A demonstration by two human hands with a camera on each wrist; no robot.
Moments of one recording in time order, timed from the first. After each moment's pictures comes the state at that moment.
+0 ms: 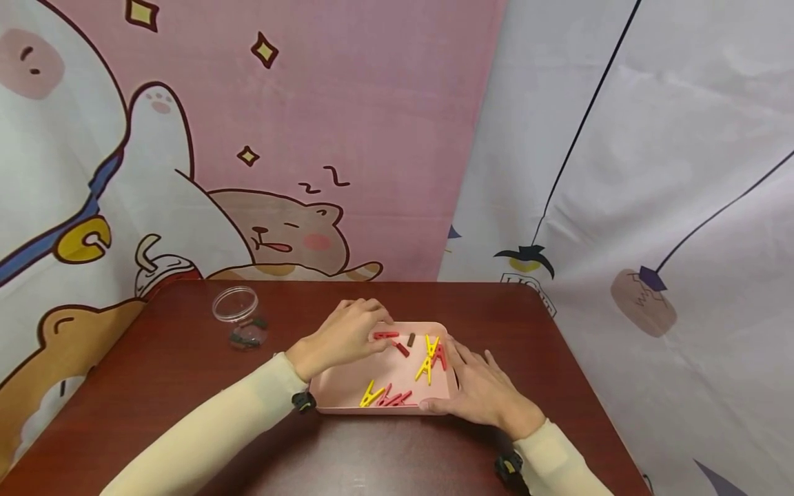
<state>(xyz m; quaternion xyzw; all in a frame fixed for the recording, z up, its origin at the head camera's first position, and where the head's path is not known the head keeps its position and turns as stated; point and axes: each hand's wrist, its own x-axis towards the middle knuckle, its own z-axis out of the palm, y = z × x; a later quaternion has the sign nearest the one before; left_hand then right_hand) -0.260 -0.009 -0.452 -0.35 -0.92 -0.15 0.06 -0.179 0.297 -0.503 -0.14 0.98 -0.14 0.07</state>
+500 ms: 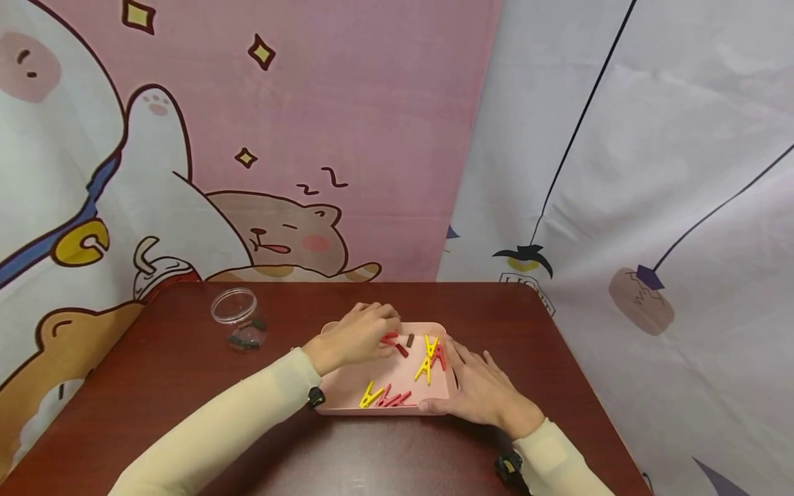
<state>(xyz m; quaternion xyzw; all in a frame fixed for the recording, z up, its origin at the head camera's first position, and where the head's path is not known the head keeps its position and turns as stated) -0.272 0.008 -0.464 -0.40 -0.91 -0.08 0.05 -0.179 0.299 -0.503 -0.15 0.98 -0.14 0.06</state>
